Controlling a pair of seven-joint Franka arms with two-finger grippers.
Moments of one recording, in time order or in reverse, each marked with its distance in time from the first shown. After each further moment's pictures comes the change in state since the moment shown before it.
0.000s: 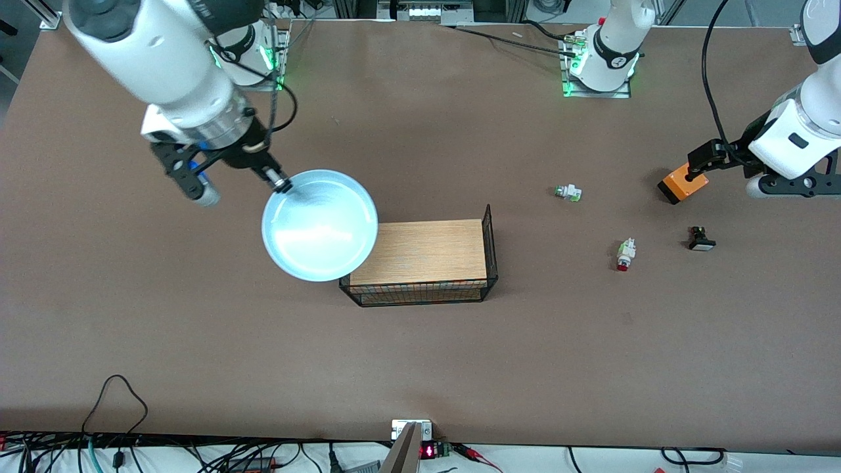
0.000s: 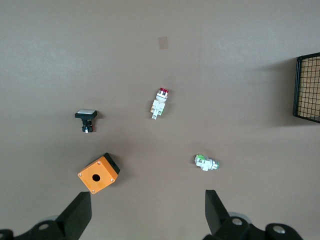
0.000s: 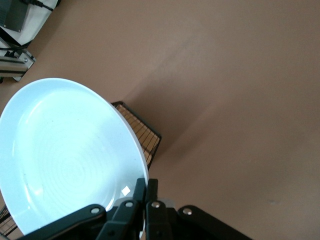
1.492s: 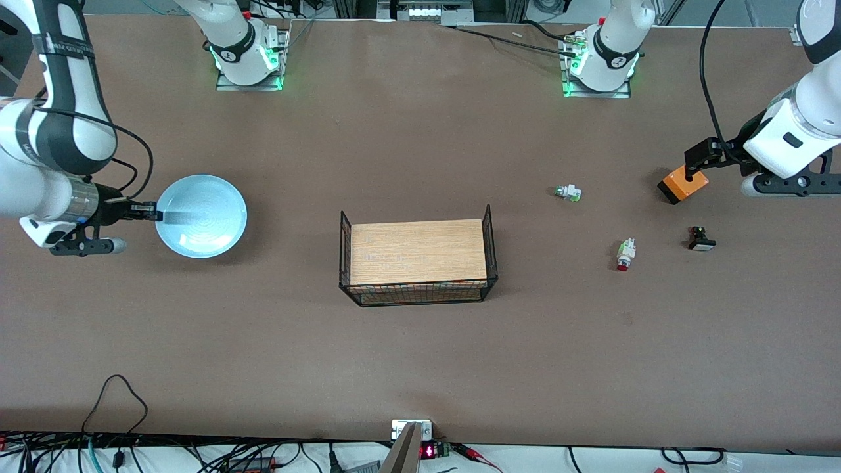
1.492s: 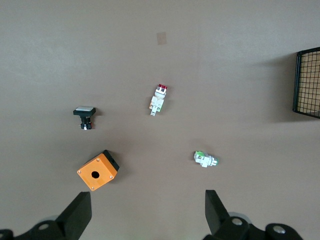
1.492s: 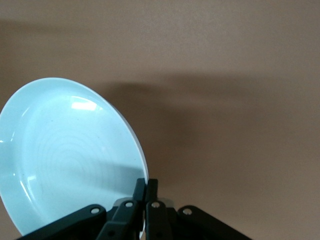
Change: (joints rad) left arm 0.004 0.000 -0.008 0.000 0.000 -0.015 0.000; right arm -0.522 0.043 -0.002 -0.485 -0.001 0.249 -1.422
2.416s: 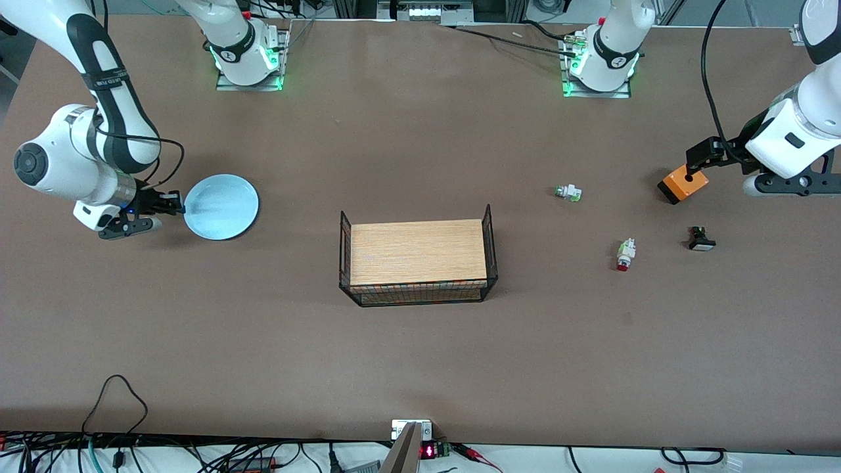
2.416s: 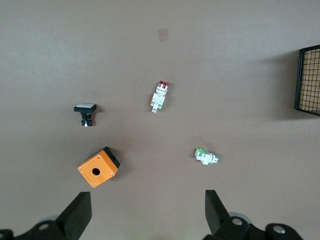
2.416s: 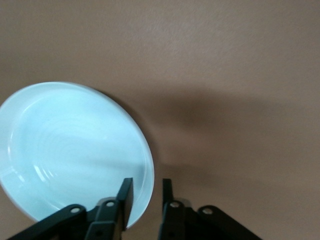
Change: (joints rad) left arm 0.004 0.000 0.000 0.000 0.000 -0.013 0.000; right arm -0.086 0.005 0.001 -0.307 0.001 0.359 -0.237
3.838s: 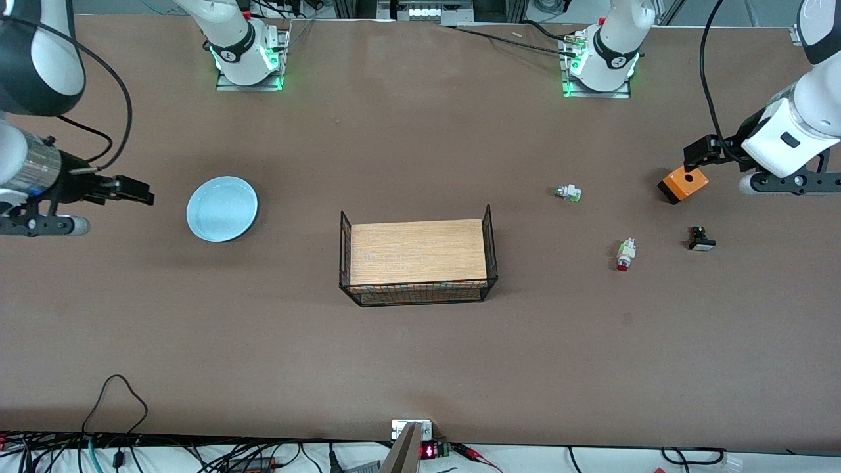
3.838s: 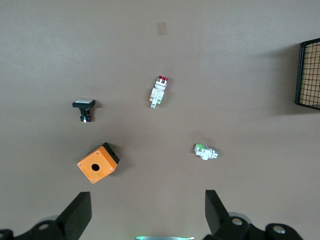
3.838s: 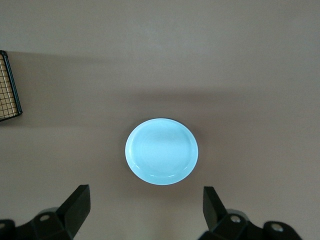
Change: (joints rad) left arm 0.000 0.000 -0.005 0.000 0.000 -0.019 0.000; right arm 0.163 -0.096 0.028 0.646 -0.087 -0.714 0.462
